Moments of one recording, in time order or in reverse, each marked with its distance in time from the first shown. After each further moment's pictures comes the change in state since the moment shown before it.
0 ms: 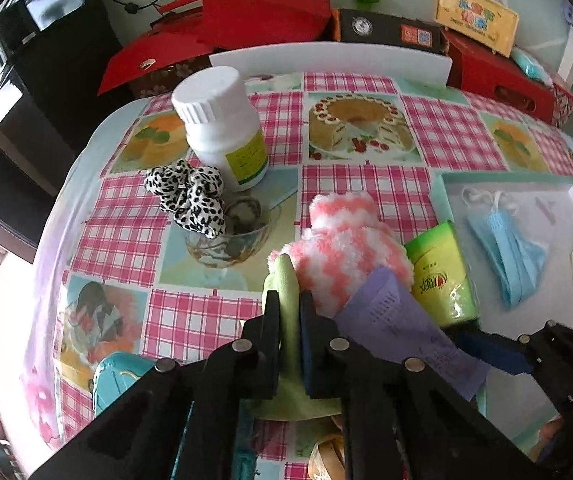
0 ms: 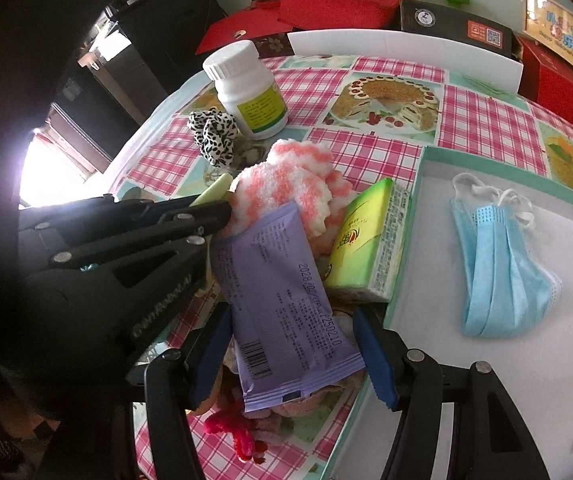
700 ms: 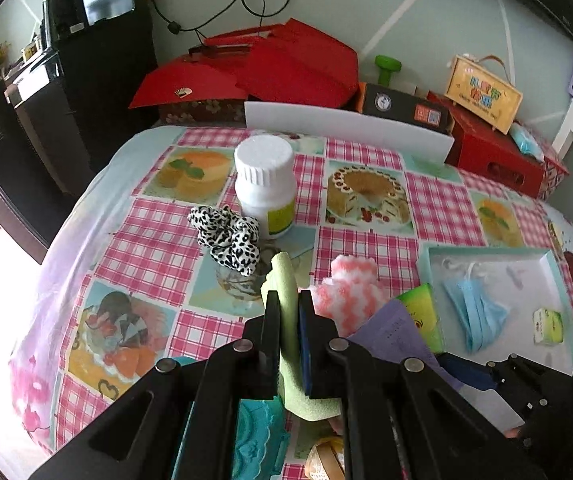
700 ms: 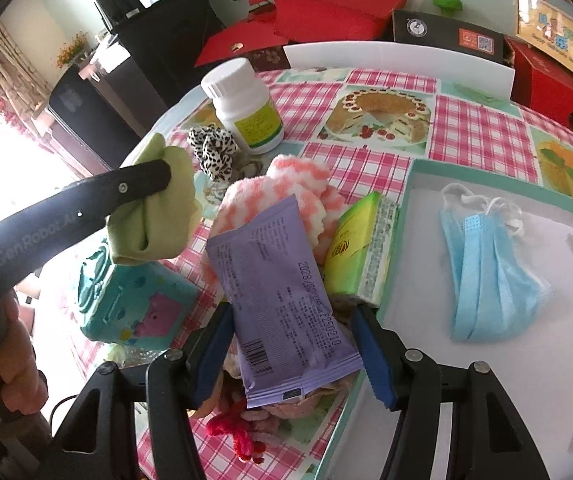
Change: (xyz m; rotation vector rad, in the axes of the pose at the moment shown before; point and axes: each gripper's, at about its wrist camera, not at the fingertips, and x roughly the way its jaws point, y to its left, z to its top) left arm -0.048 0.033 0.003 -0.142 -0.166 -0.066; right arm -0.012 -0.002 0.004 0.021 -0.046 0.001
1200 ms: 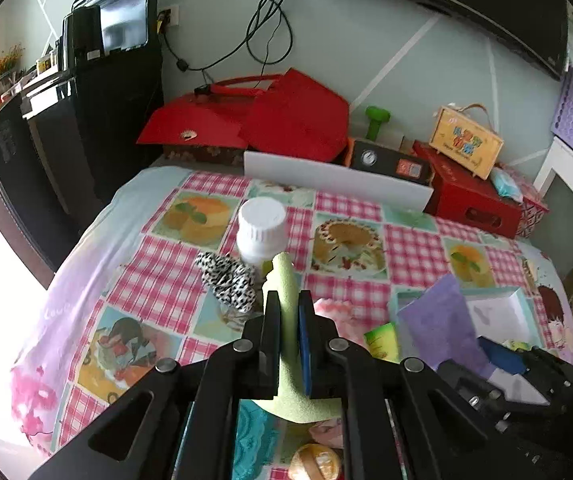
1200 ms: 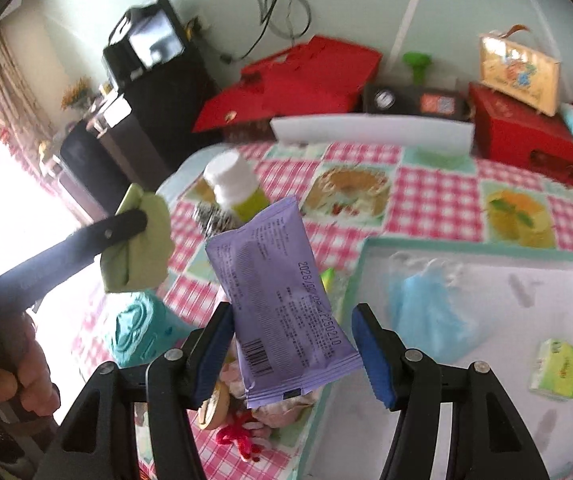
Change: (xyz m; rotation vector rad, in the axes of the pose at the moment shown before) left arm -0.050 0.001 0.013 -0.035 -0.140 -0.053; right arm -0.078 -0.016 0.007 0.048 -0.224 -0.044
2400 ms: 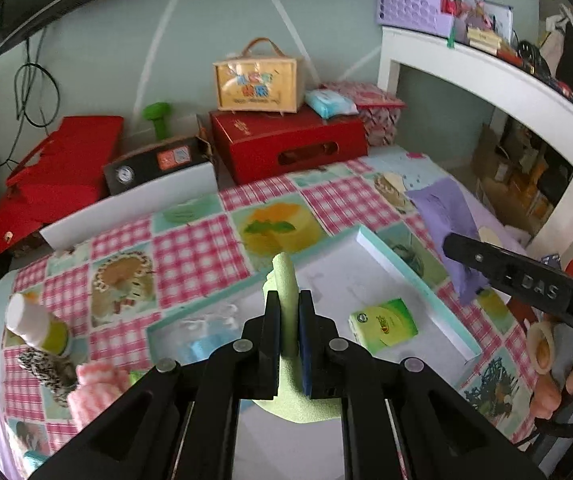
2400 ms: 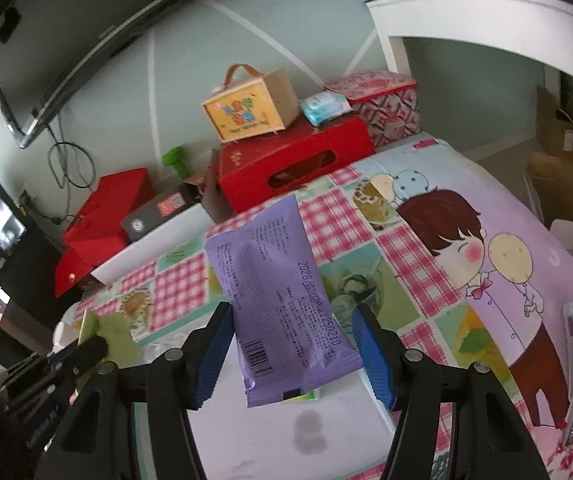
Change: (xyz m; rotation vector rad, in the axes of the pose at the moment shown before) left arm 0.028 -0.240 -0.025 0.487 0.075 -0.323; right arm -0.123 -0.218 -0.038 0.526 -0.222 -0.388
